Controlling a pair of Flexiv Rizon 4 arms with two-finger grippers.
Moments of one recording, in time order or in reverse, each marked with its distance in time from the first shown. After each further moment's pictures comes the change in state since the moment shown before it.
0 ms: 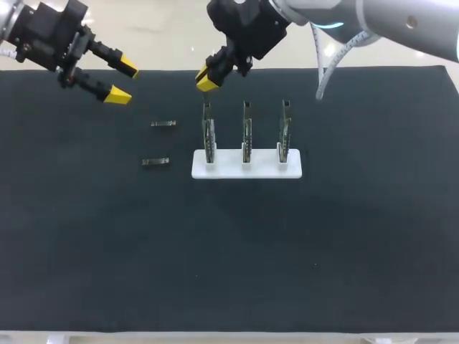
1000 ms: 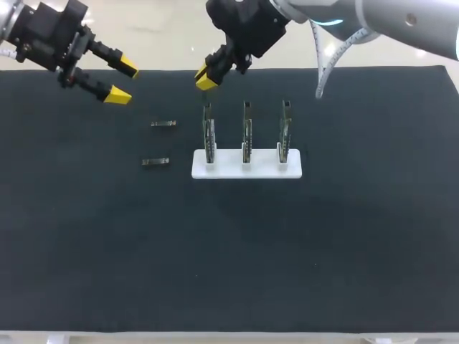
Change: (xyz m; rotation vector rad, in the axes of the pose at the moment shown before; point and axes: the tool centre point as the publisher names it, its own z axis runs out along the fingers) left arm 0.000 0.000 0.000 0.000 0.000 0.000; right arm -0.003 0.000 -0.001 -0.004 0.001 0.018
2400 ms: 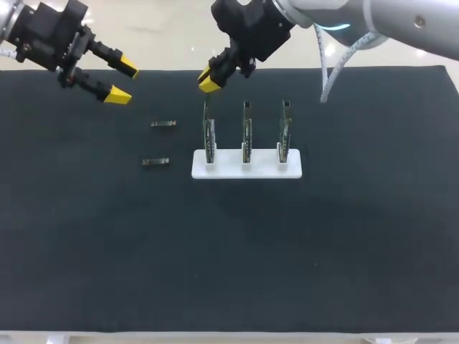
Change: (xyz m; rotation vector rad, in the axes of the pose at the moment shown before) left arm 0.000 0.000 0.000 0.000 0.000 0.000; right arm 0.006 0.003 -0.002 0.005 -0.018 -0.001
